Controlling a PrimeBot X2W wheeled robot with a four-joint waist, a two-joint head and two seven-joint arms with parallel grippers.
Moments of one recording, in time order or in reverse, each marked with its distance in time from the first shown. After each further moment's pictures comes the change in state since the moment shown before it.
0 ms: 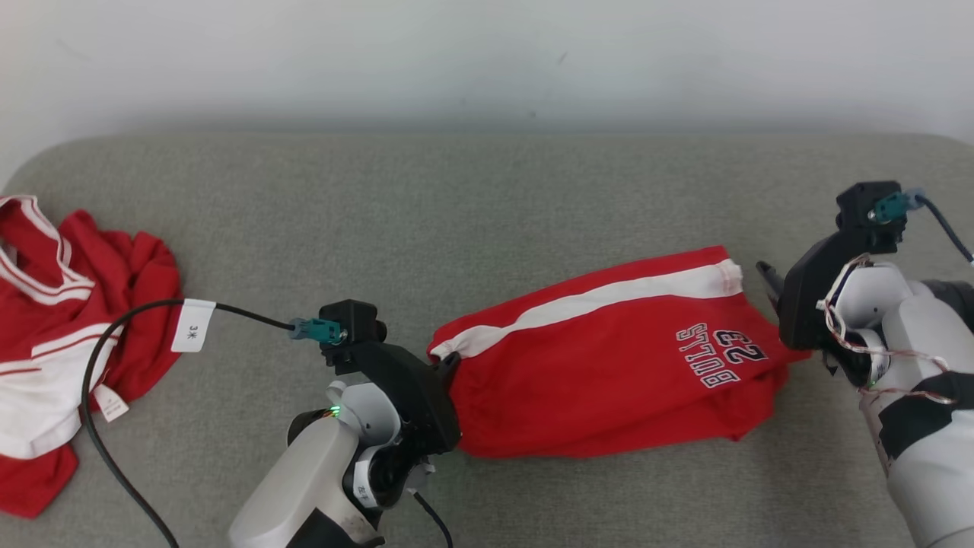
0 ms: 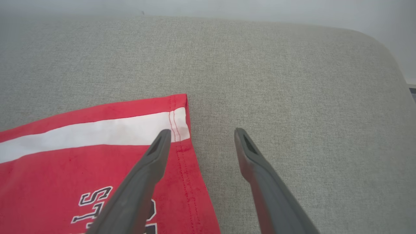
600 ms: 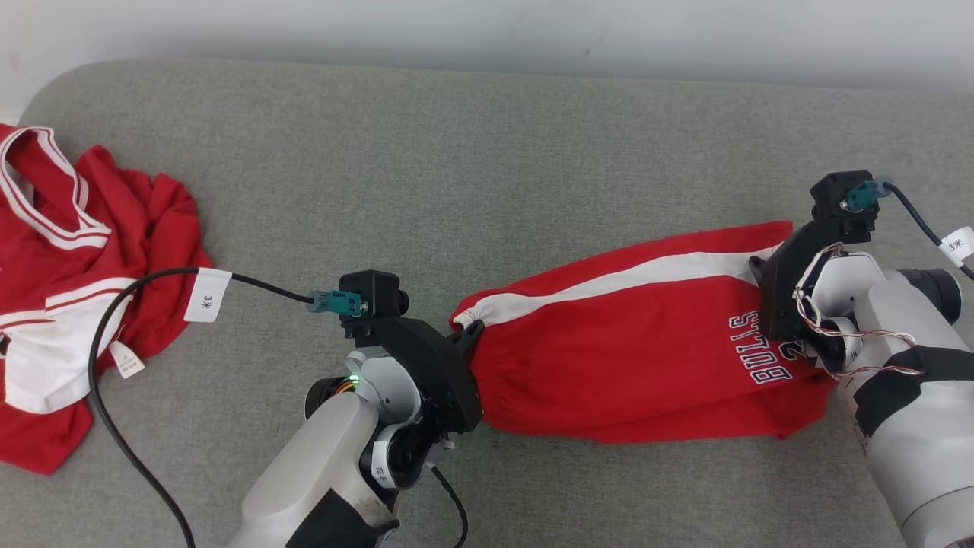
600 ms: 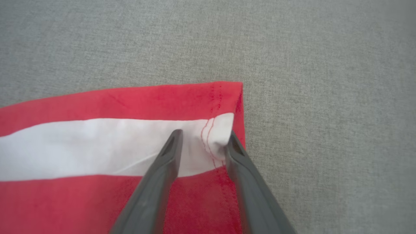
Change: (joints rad) left arm -0.056 0.002 -0.080 -0.059 -0.038 0.018 -0.035; right arm -0.126 0.037 0.044 0.214 -0.034 0.000 -0.067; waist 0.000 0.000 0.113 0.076
